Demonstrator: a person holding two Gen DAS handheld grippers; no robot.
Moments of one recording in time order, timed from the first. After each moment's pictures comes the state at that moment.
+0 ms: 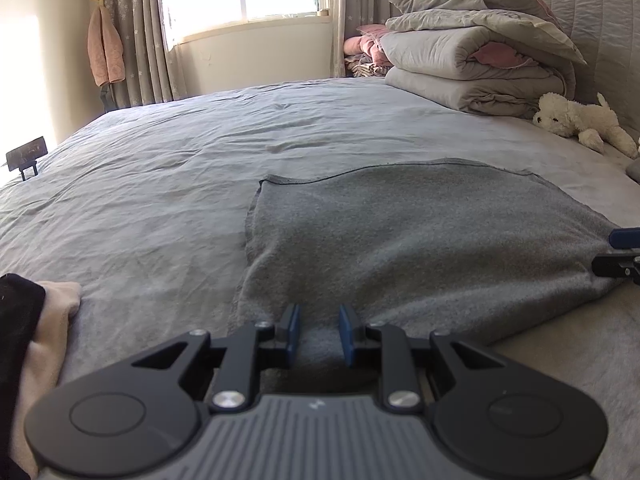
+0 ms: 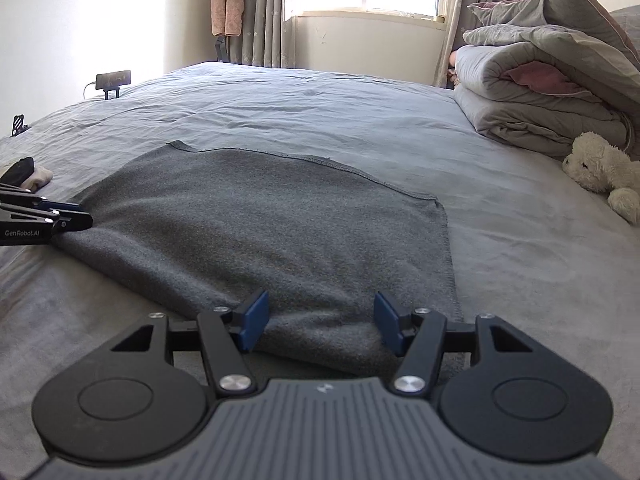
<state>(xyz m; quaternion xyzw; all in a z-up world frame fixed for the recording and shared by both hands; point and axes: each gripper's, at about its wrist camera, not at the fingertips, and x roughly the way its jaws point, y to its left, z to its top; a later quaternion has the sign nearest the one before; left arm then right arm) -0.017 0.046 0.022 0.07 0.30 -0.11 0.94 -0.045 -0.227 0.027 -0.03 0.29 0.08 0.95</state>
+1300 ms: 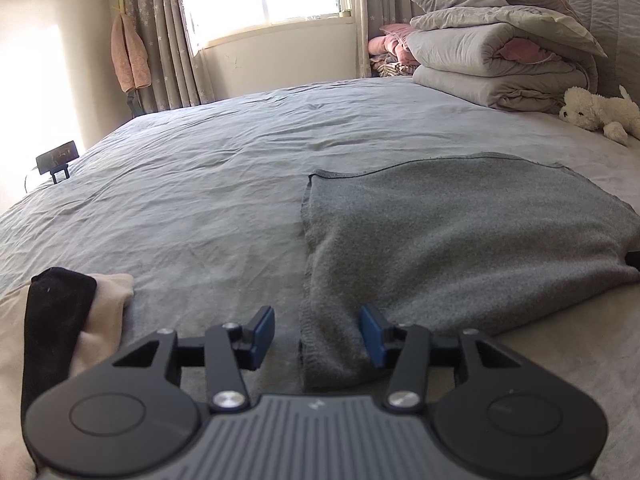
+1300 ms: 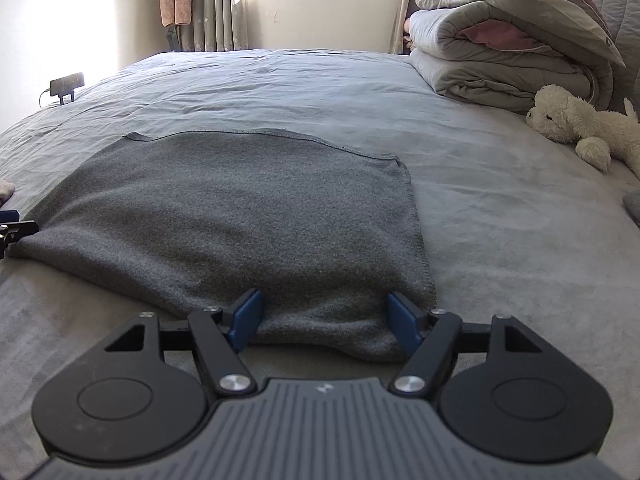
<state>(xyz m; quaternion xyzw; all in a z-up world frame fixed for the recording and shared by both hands) -0.027 0.073 0.023 0.09 0.29 -0.07 0.95 -0.046 -0.230 0.018 -0.01 0.33 0.02 0.94</state>
